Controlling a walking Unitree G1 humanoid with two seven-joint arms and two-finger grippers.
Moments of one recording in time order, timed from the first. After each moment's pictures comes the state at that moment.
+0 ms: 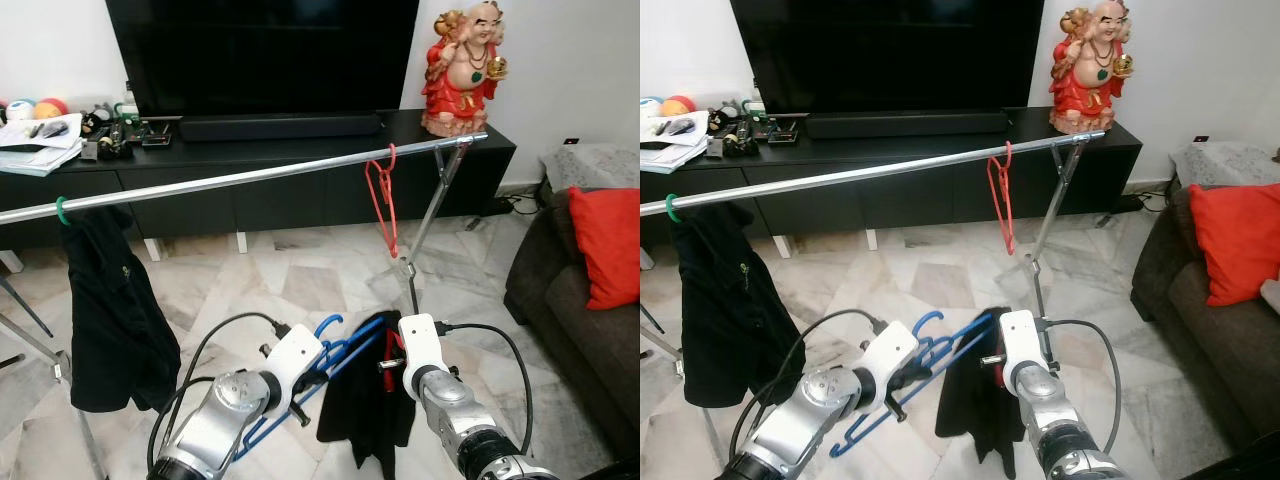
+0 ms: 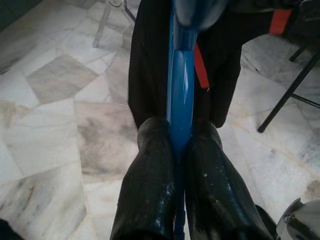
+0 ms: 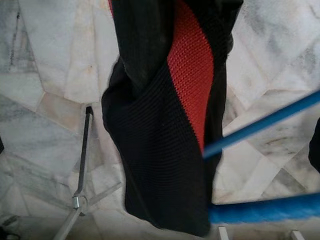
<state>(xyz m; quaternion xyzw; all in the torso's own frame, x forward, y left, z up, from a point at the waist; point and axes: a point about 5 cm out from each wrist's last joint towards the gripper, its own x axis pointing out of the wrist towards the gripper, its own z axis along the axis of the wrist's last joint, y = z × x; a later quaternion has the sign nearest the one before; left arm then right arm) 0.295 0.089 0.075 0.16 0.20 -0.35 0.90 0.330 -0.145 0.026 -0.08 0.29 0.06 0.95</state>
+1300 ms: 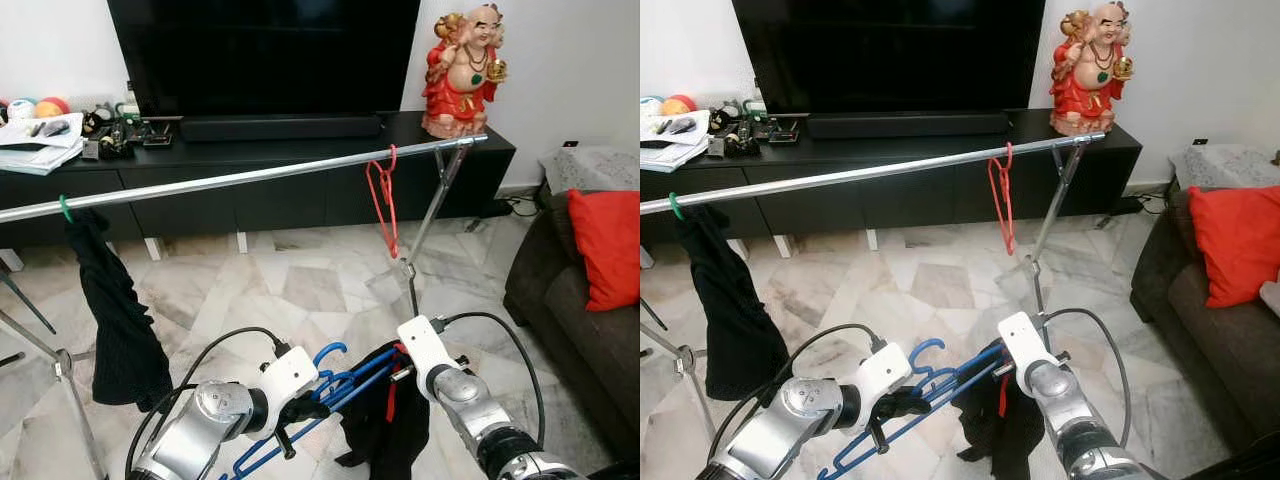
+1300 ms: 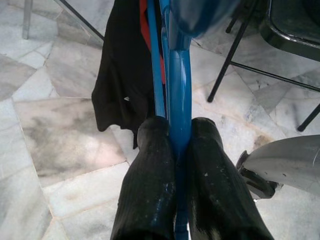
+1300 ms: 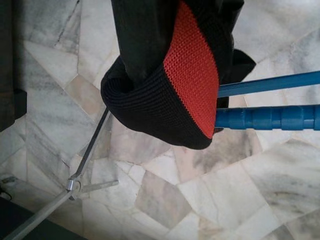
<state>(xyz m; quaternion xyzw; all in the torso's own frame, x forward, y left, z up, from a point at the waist) 0.269 0.094 0.067 0.17 0.24 -0.48 0.83 0.330 -0.164 0.029 -0.22 0.29 0.13 0.92</state>
